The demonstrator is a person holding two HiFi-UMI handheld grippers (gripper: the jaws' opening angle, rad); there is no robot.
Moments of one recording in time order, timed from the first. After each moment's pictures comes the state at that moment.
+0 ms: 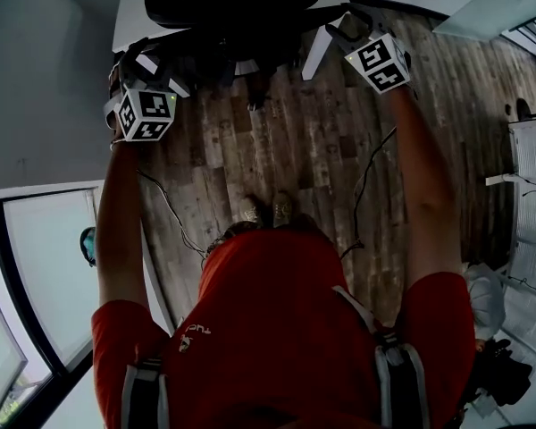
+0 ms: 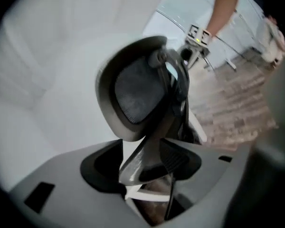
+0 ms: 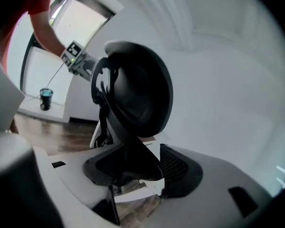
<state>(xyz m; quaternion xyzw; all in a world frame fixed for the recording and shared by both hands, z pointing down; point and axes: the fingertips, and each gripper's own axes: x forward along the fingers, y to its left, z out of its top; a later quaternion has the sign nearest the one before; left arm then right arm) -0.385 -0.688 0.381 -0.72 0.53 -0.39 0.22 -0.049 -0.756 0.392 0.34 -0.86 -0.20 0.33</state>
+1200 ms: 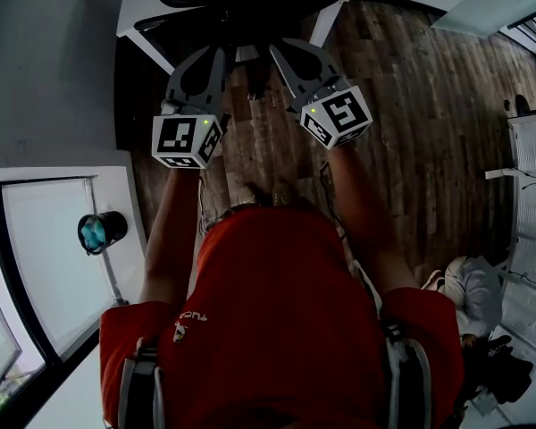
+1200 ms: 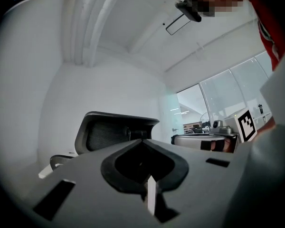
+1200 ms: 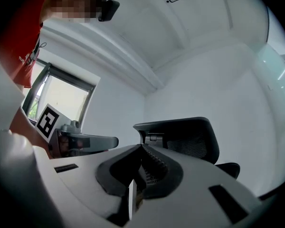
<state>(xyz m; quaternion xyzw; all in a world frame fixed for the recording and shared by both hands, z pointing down) -0.251 -0.571 0.316 -0.85 0.53 0.02 0.04 -0.166 -0.576 0.317 0.33 -0.94 -0.06 -0.06</state>
